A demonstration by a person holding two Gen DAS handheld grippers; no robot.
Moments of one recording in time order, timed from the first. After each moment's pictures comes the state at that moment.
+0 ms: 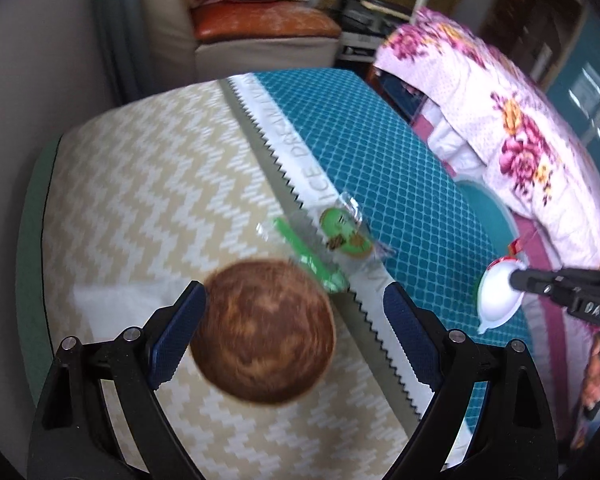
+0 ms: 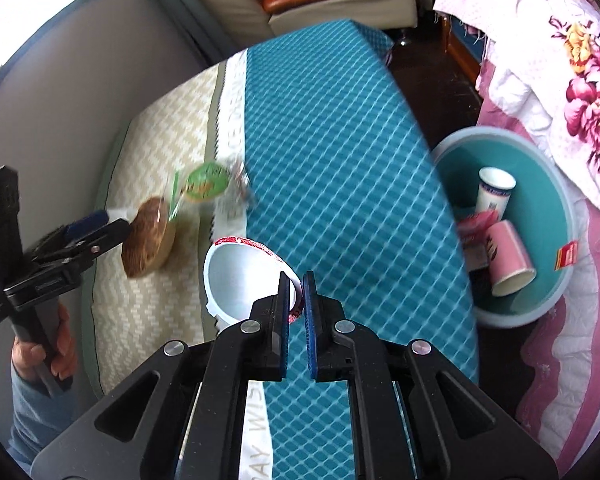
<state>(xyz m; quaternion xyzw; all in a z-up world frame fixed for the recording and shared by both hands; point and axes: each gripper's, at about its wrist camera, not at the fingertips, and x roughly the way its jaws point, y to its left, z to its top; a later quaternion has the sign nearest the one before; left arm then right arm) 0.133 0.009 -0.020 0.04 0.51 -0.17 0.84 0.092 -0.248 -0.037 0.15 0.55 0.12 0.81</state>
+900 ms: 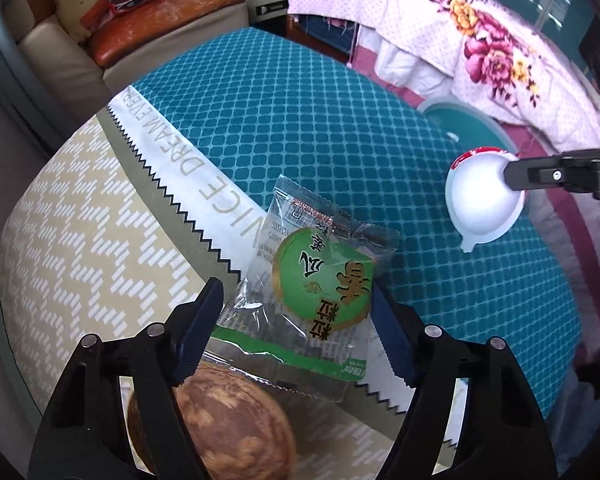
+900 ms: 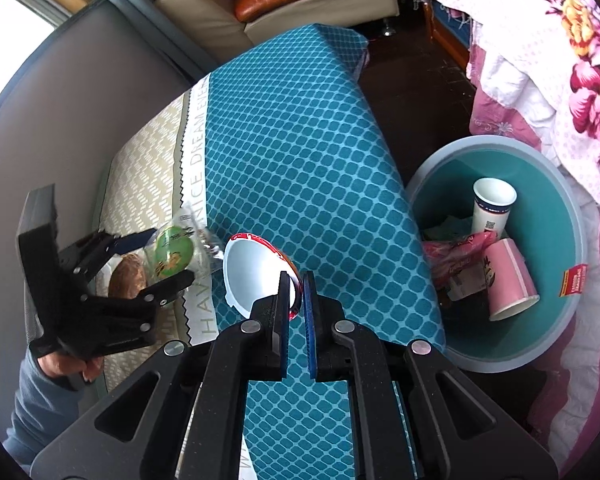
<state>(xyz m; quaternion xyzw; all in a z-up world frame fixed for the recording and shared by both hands) 0.167 -0.074 -0.068 0.17 0.53 -0.26 0.79 0.140 -0.289 -0.052 0.21 0.55 0.11 0.80</state>
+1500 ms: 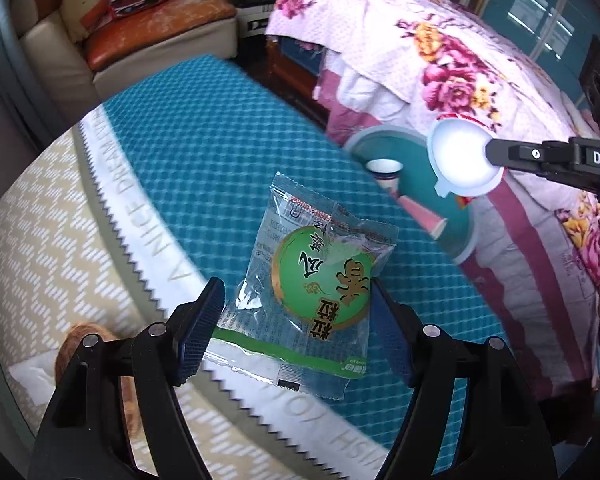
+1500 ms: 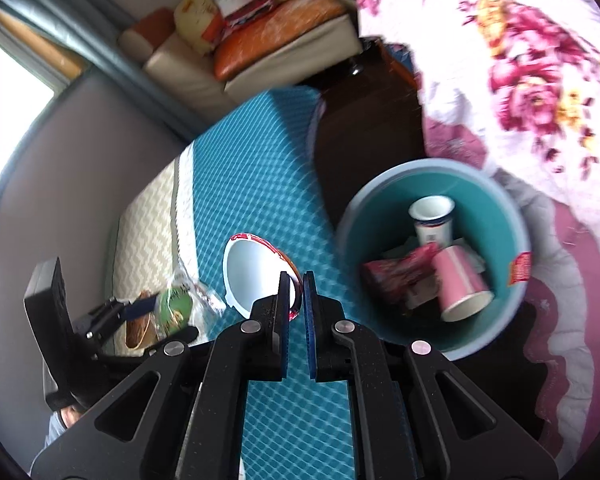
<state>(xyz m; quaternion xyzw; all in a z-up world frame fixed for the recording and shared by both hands) 0.119 -0.145 -0.033 0.12 0.52 -0.28 0.80 0.094 -0.375 -0.018 0.27 0.48 0.06 0.83</state>
